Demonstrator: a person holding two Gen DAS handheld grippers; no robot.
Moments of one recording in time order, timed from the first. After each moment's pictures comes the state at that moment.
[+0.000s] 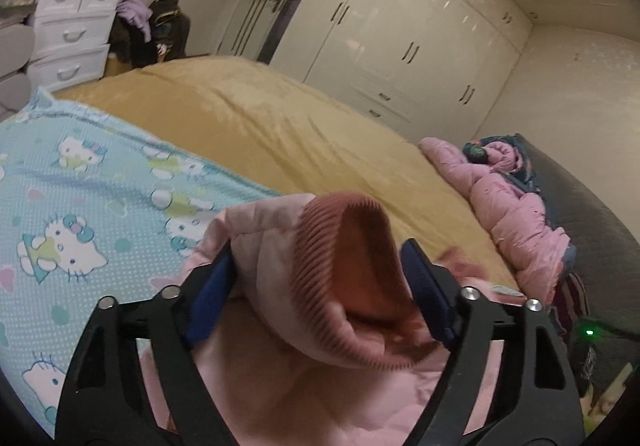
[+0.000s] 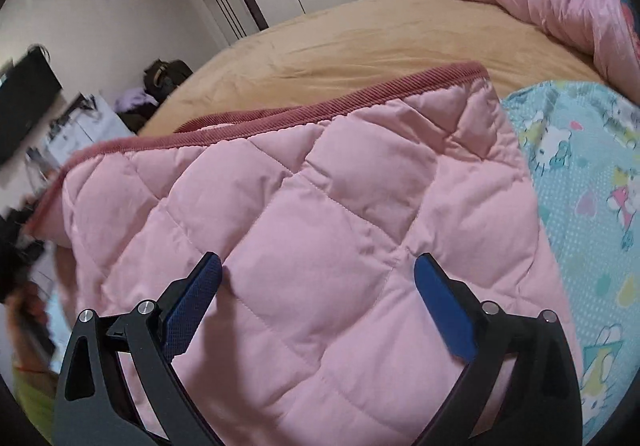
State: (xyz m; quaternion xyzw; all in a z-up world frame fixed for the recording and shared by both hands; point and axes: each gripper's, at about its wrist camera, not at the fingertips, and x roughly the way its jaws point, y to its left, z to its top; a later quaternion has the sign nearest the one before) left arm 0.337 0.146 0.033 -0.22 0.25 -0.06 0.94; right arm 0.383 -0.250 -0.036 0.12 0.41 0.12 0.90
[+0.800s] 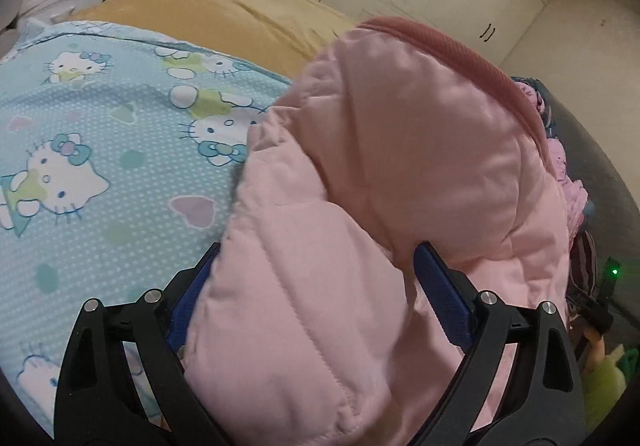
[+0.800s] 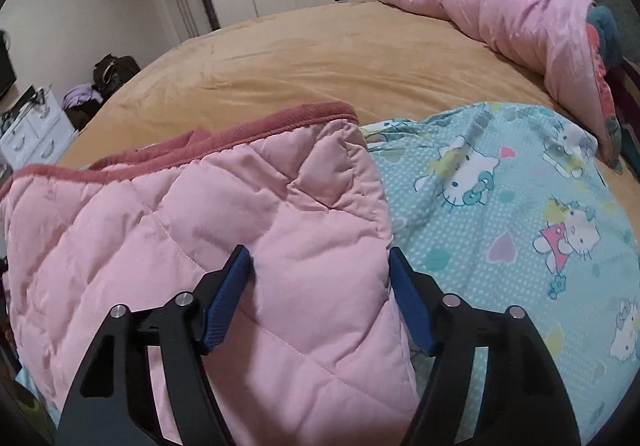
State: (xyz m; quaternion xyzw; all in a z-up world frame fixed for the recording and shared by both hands) left arm 0.372 0.179 -0.061 -0.21 0.38 -0.07 0.90; right arm 0.405 -0.312 -0.057 0.06 0.41 0.04 0.91
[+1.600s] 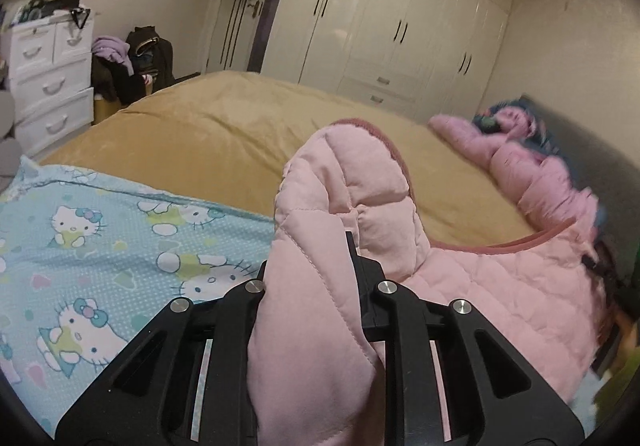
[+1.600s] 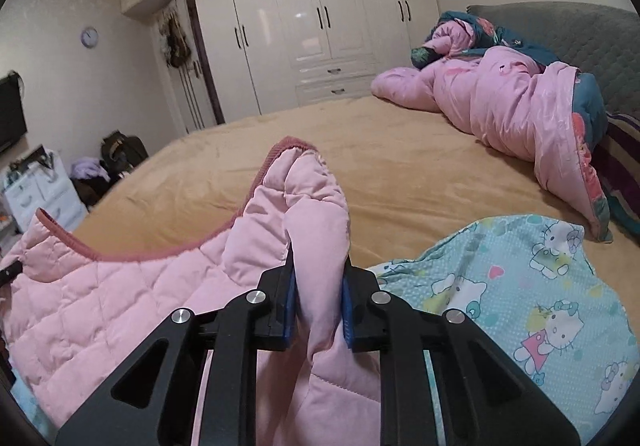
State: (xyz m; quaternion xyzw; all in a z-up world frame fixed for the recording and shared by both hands) left arm 0.413 0.153 0.038 -0.11 0.27 -0.04 0.96; right arm 0.445 -0.329 0.024 0.09 0.26 0.00 0.96
